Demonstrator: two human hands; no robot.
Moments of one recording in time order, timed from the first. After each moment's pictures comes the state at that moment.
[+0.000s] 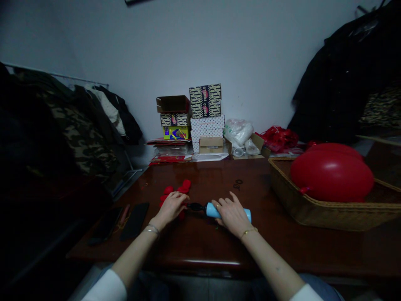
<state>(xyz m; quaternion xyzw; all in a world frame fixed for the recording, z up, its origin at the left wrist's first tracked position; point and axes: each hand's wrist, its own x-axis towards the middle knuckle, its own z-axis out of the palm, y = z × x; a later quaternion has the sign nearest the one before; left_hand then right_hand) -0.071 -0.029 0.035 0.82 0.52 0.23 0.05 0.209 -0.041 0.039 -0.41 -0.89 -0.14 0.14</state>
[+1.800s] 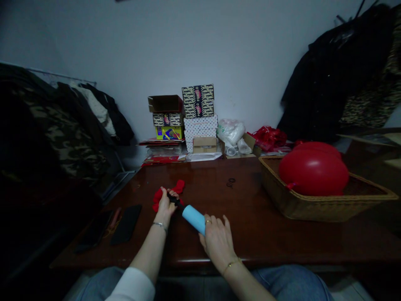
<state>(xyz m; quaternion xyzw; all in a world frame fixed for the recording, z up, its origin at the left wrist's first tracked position) -0.038 0.018 0.017 0.04 0.24 0.75 0.61 0.168 -0.112 0.020 -0.57 -0.79 0.00 0.20</state>
